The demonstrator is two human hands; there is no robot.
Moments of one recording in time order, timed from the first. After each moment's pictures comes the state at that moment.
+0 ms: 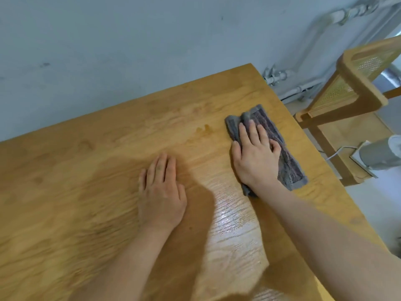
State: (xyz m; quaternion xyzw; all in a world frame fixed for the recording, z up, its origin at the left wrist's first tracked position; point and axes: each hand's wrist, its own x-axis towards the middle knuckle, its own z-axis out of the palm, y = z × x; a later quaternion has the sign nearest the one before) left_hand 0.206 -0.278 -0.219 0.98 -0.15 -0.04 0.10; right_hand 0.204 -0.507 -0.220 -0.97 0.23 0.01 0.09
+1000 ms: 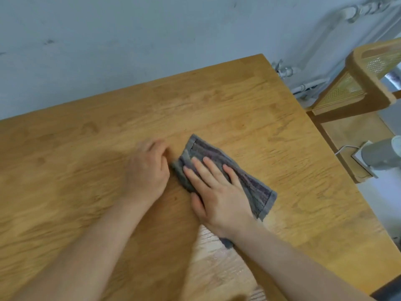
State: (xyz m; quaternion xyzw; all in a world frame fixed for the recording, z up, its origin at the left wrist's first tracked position) left_hand 0.248 -0.241 -0.216 0.96 -0.17 0.03 0.23; right_hand 0.135 -0.399 -0.226 -0.99 -0.04 0.03 0.13
